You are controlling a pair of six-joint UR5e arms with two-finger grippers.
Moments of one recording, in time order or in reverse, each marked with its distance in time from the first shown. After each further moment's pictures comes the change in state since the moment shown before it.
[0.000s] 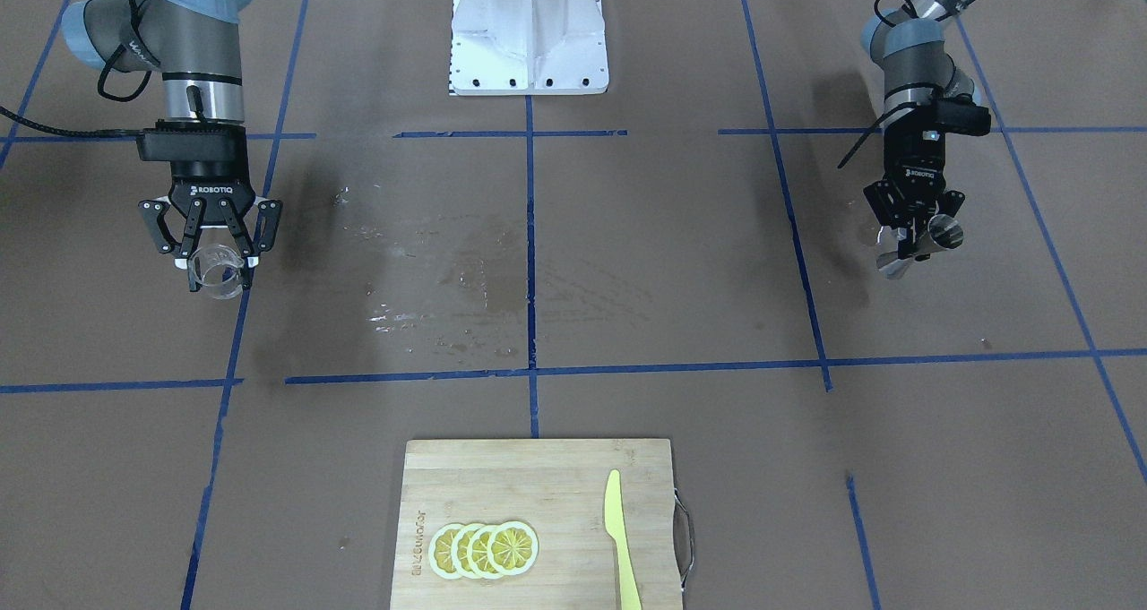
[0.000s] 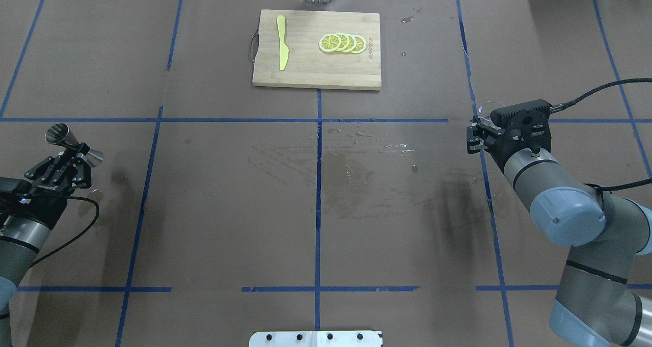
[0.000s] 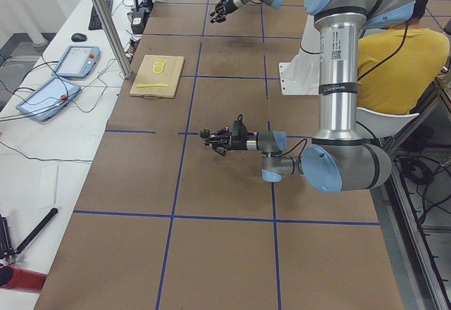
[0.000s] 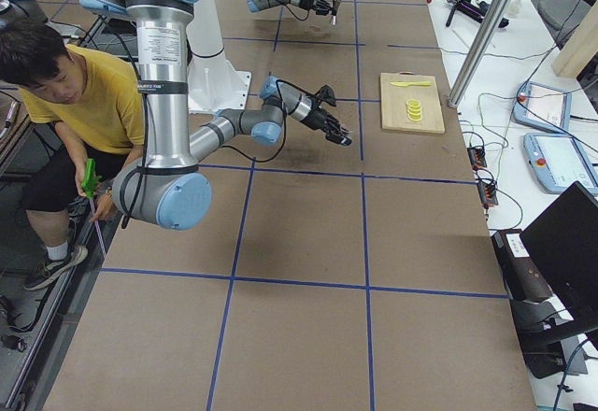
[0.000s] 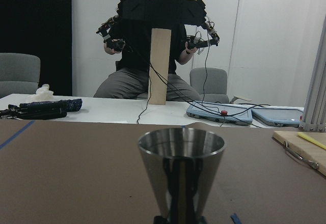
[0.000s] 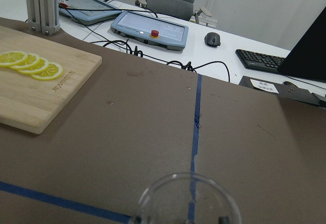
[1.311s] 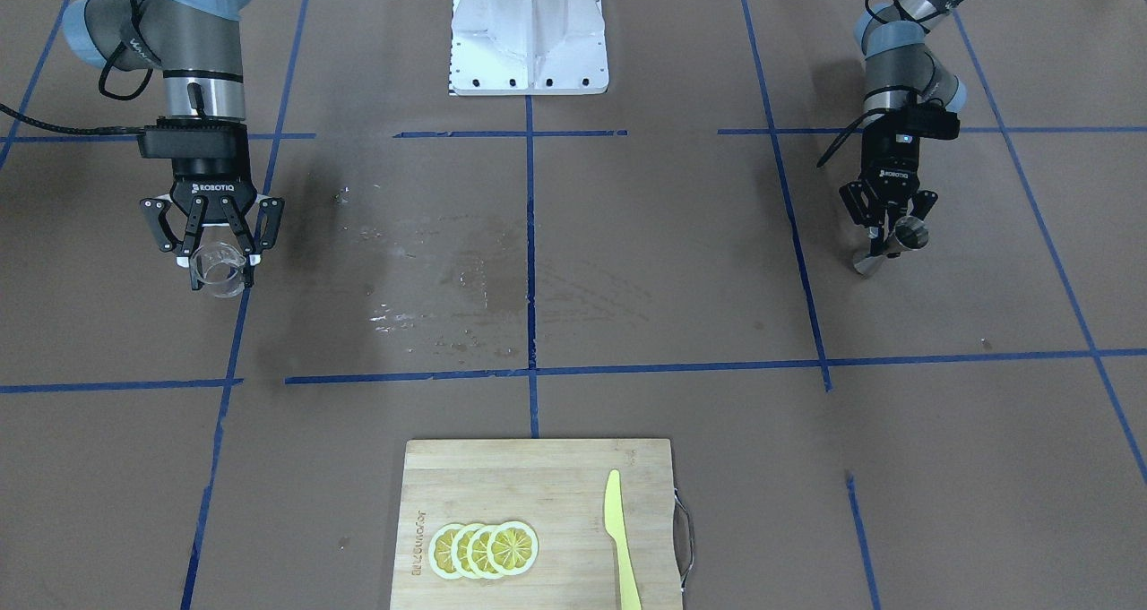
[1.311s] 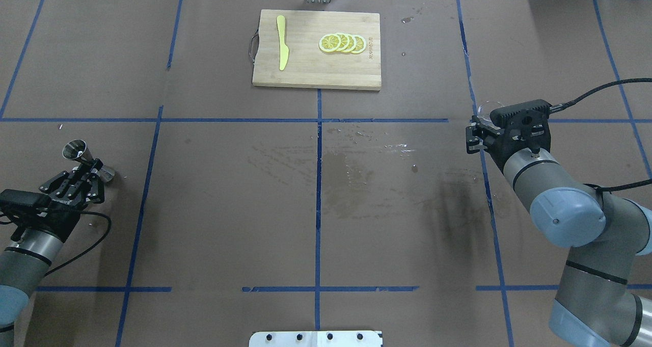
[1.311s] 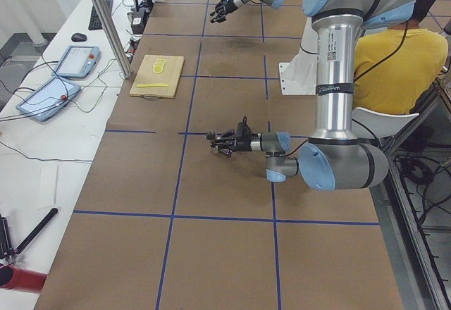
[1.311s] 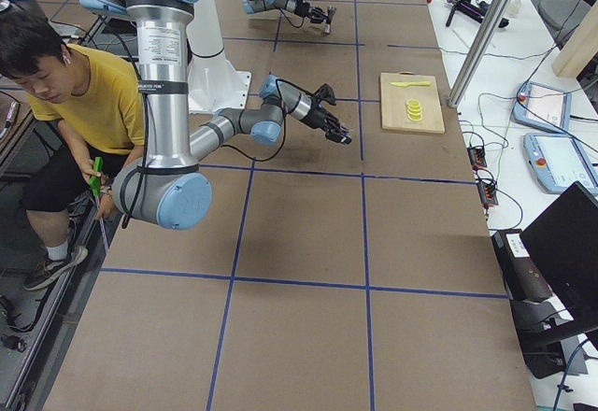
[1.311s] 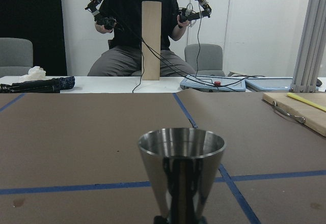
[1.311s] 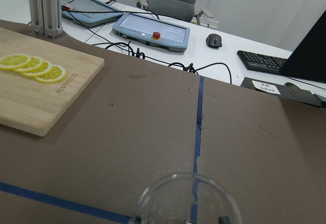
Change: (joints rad) left arm 0.059 -0.006 0.021 0.033 0.012 -0.009; right arm -0.003 0.001 0.005 0.001 -0.002 0.000
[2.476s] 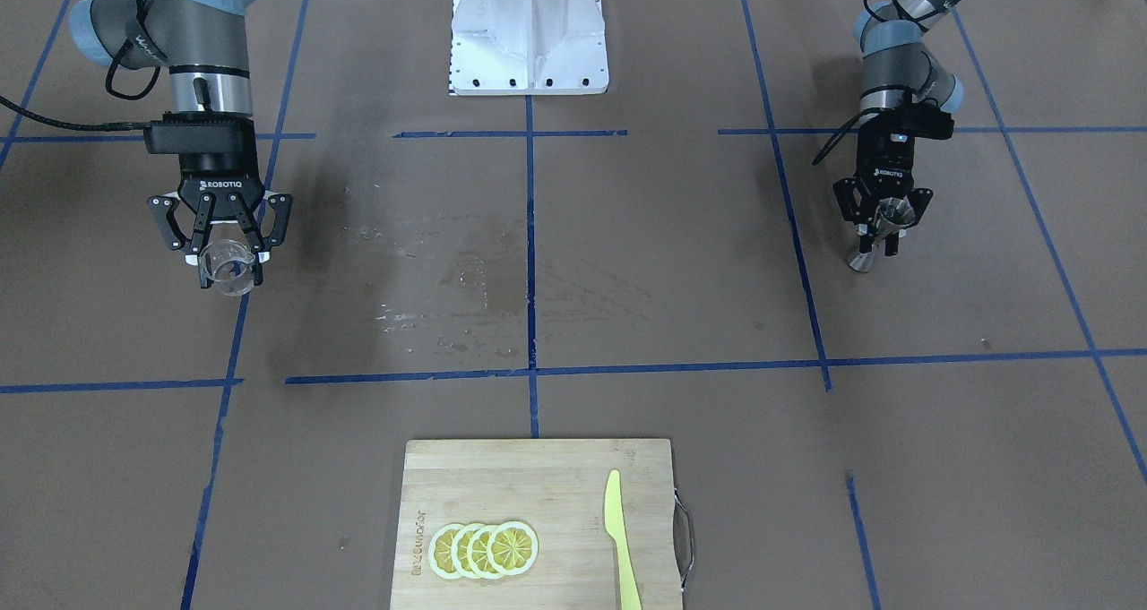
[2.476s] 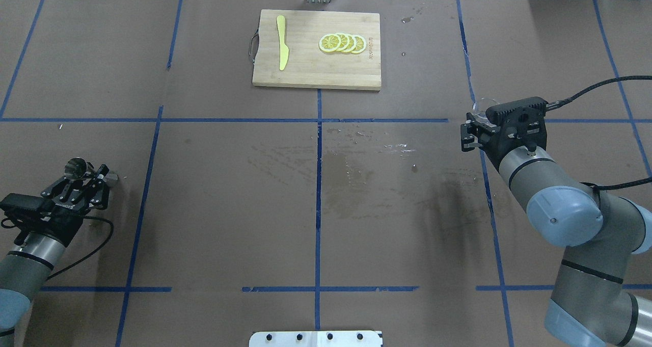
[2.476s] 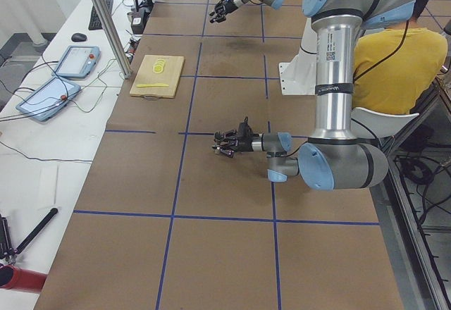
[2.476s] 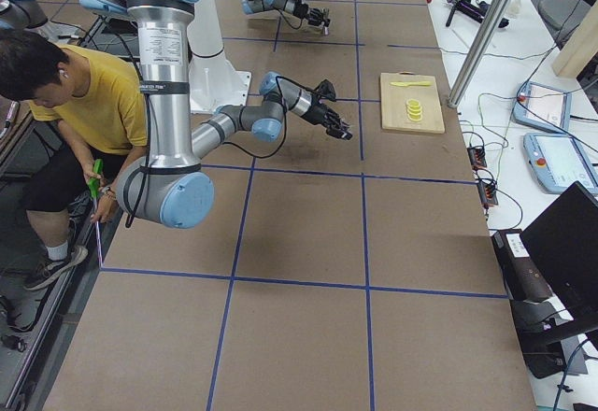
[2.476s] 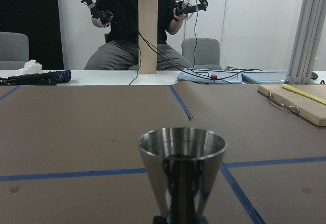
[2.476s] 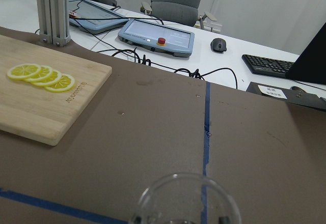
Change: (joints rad) left arm 0.016 0.000 0.003 0.001 -0.002 -0.003; right arm -0.001 0.020 0.006 -0.001 -0.002 0.000
